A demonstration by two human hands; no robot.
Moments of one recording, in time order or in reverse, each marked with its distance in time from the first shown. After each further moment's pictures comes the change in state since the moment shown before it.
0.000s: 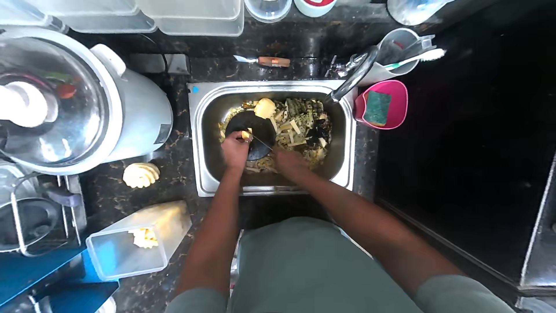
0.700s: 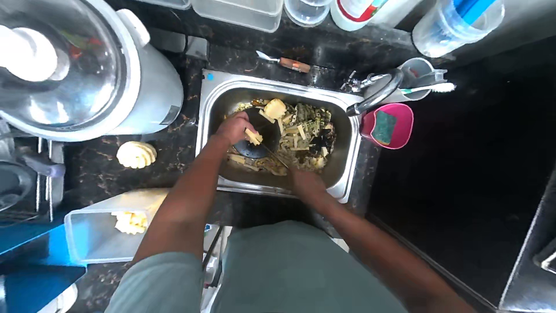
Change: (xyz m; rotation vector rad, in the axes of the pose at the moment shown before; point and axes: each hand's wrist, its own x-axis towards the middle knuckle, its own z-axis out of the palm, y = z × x) left_hand 0.087 -0.022 -0.029 0.444 -0.496 0.661; right_hand -0.069 0.003 -0.021 -0.131 -0.124 0.053
